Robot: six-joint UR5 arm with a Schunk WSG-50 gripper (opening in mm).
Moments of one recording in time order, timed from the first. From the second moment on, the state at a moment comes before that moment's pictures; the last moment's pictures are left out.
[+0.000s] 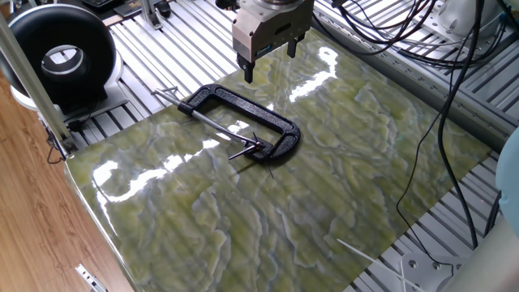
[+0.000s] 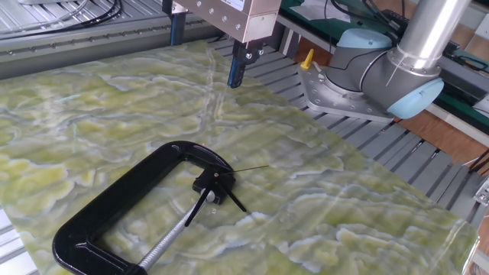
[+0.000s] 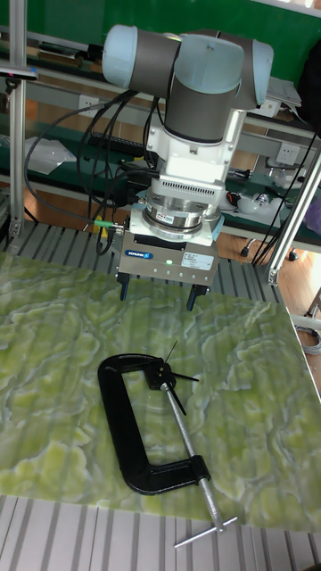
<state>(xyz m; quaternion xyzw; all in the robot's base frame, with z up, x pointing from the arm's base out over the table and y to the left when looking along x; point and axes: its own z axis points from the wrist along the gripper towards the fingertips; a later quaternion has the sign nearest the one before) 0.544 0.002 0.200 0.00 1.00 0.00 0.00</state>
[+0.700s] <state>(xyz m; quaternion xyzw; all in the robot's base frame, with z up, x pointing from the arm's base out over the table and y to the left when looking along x) 0.577 0.022 0.199 0.02 1.00 0.04 0.06</state>
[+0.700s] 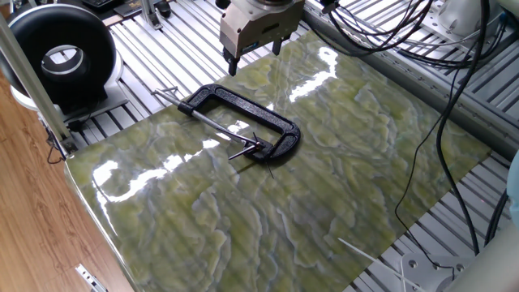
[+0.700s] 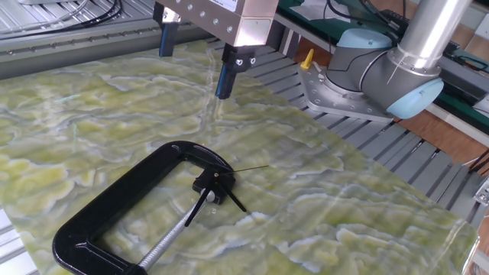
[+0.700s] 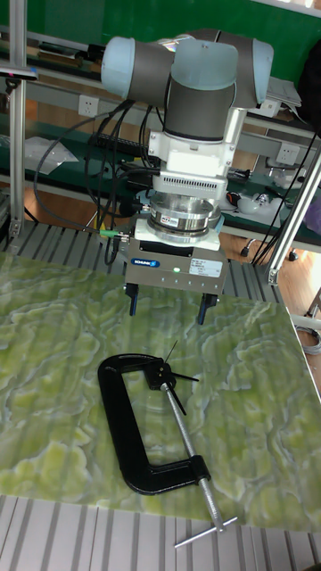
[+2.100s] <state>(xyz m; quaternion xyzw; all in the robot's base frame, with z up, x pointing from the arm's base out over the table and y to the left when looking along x) 0.575 0.025 0.191 0.01 1.00 0.03 0.06</state>
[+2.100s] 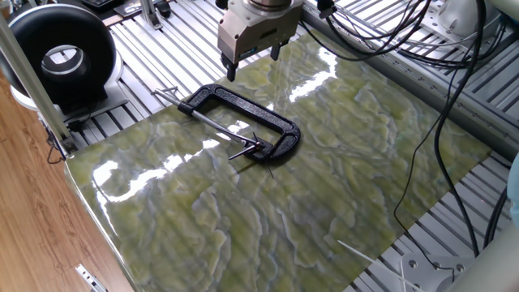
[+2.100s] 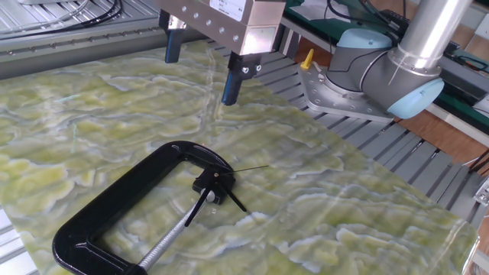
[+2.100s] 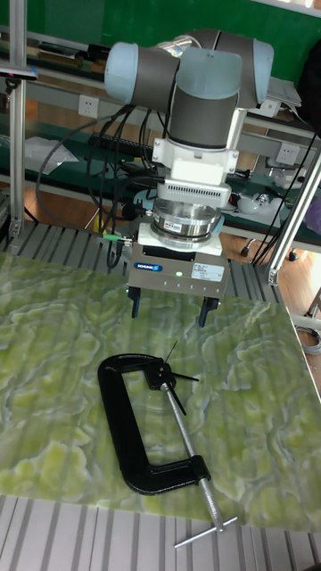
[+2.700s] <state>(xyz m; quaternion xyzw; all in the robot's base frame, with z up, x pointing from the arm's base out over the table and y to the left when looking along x) 0.577 0.020 0.186 0.01 1.00 0.02 0.06</state>
